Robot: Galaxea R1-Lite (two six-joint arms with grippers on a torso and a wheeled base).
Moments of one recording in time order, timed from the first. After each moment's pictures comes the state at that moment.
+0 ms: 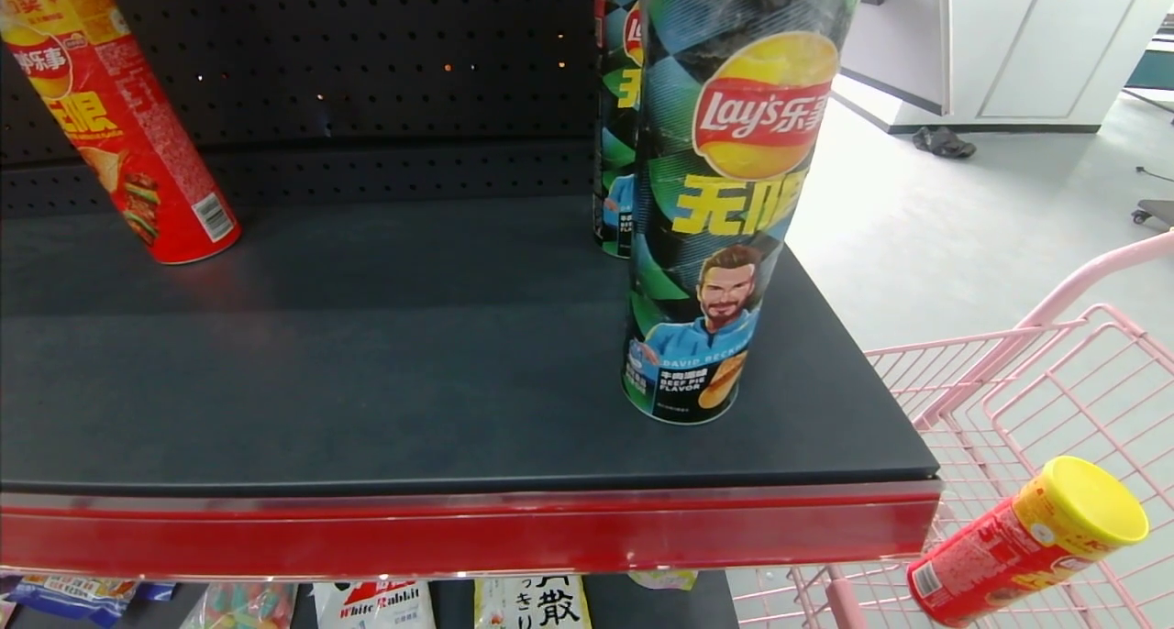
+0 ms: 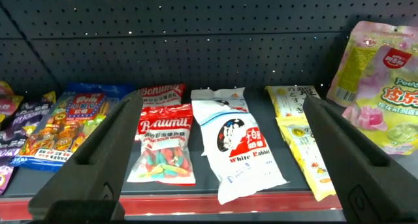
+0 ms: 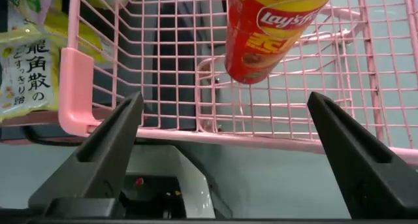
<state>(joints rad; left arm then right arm) 0.00 0.00 0.00 0.00 0.00 -0.01 0.07 0.71 -0.09 -0.05 0.01 0.13</state>
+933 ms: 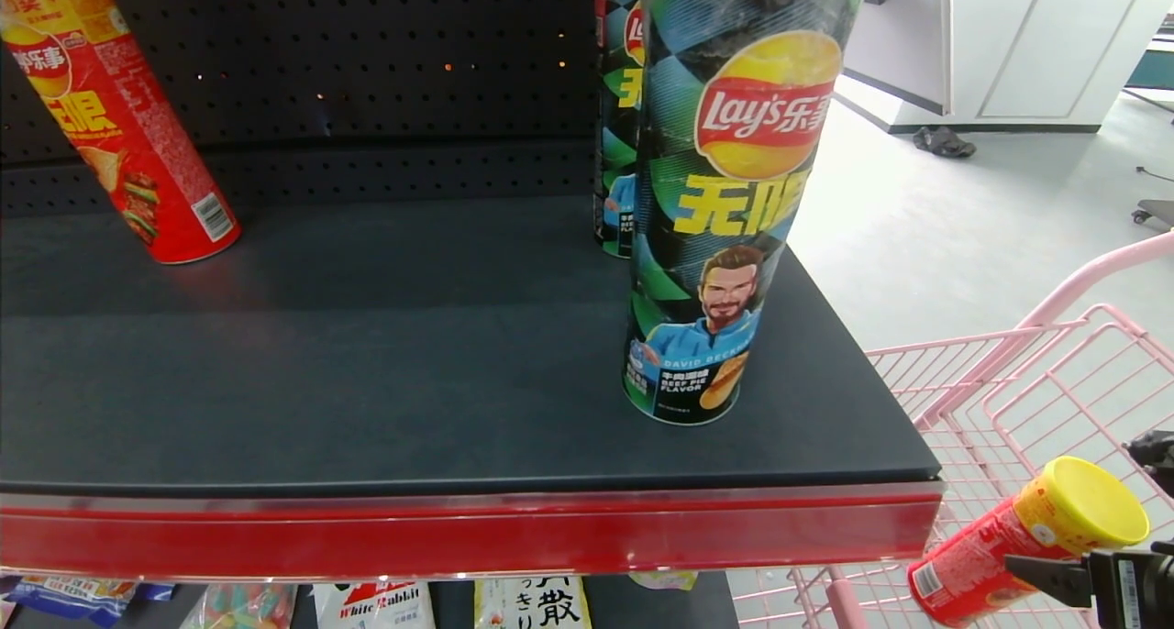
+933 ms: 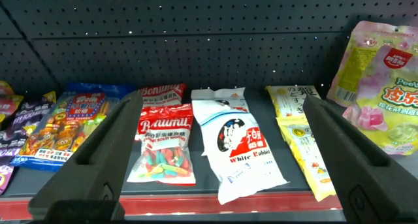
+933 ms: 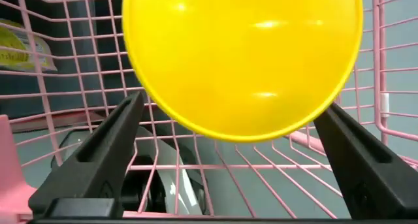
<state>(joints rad) 0.00 0.00 0.00 0.00 0.00 -0.01 -0.11 1.19 -0.33 -0.05 0.02 0.00</state>
